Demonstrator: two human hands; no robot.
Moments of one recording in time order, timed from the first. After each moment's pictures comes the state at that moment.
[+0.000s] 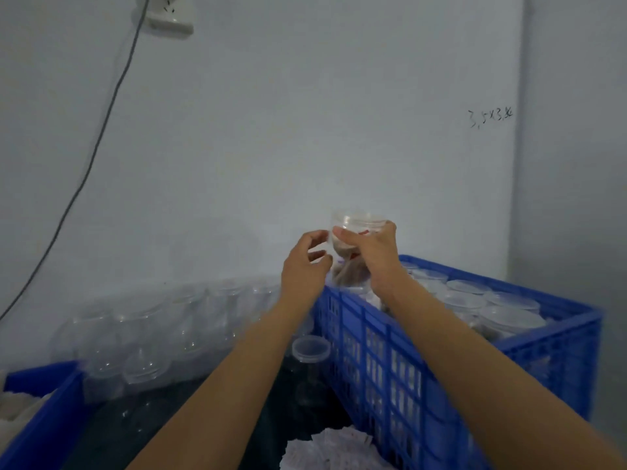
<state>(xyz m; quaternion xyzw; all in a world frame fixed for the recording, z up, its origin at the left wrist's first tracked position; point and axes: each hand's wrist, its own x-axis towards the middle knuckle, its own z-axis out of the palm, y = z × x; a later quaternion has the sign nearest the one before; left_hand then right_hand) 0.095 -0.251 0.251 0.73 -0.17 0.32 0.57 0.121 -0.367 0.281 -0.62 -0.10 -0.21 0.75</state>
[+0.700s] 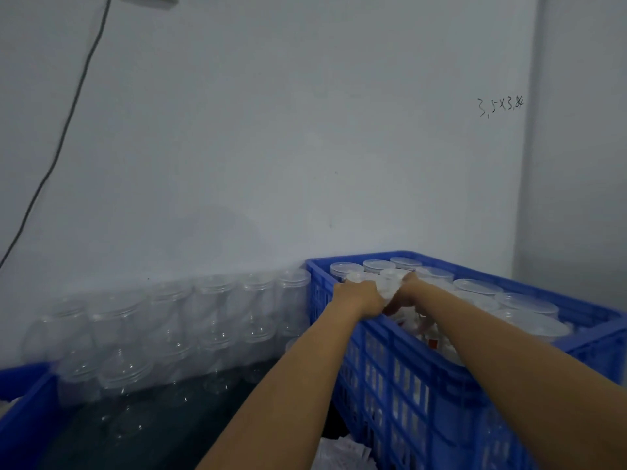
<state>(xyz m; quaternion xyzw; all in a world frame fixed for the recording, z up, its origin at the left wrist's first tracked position) 0.186 -0.325 0.216 0.99 -0.13 0.08 0.08 0.202 -0.435 0.225 -0.91 0.16 0.00 0.38</state>
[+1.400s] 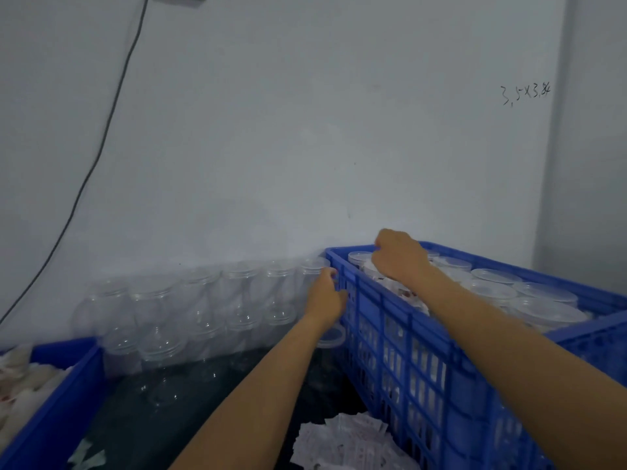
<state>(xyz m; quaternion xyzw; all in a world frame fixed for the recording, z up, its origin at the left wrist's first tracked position) 0.179 -0.243 0.165 0.83 -0.06 0.20 0.51 0.140 -0.382 0.263 -0.96 -0.07 -0.21 0.19</state>
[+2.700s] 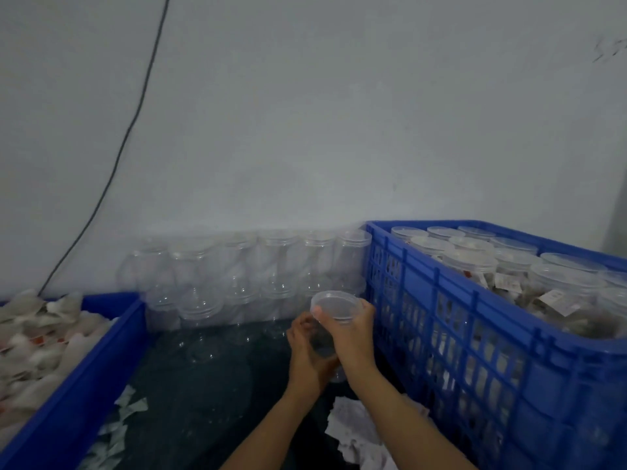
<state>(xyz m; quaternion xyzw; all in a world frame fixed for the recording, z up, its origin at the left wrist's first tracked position) 0.107 -0.178 0.032 0.68 0.00 0.26 0.69 0.129 -0.249 0.076 -0.68 -0.09 -0.14 0.71</state>
